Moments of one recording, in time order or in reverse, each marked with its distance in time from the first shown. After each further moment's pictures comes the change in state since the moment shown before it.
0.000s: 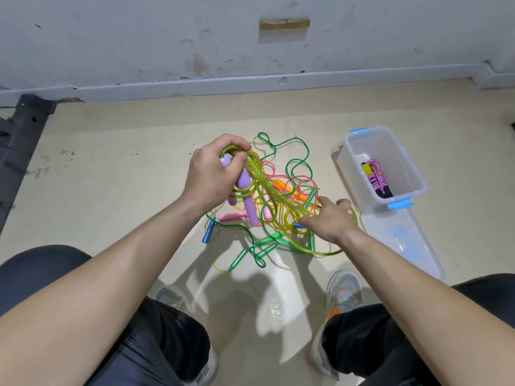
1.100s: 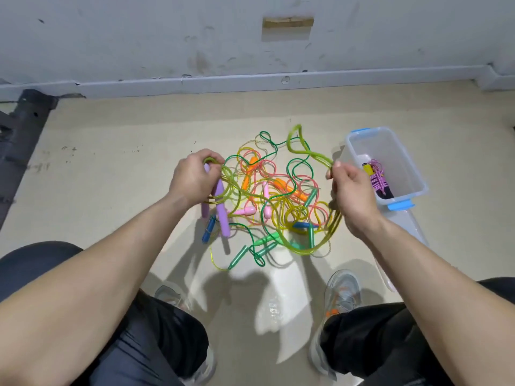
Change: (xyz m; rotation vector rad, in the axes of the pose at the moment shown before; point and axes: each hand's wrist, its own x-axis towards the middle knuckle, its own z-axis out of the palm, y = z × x) left_hand 0.021 -0.060 -0.018 0.354 0.007 -0.205; right_hand 0.006 -0.010 -0.032 0.861 0.322 -0.322
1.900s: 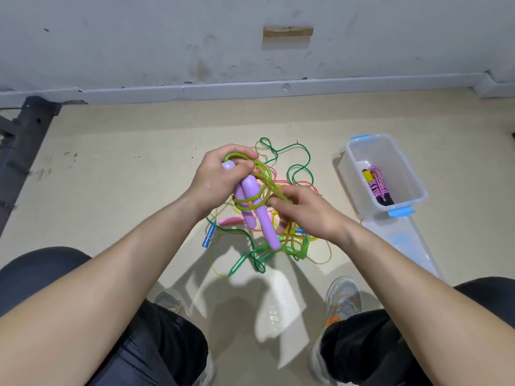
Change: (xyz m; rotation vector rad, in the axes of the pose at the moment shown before) left_hand -0.026 0.058 -0.003 -0.617 -0.225 0.066; right_hand -0.028 -0.026 0.038 -0.252 -0.734 -0.118
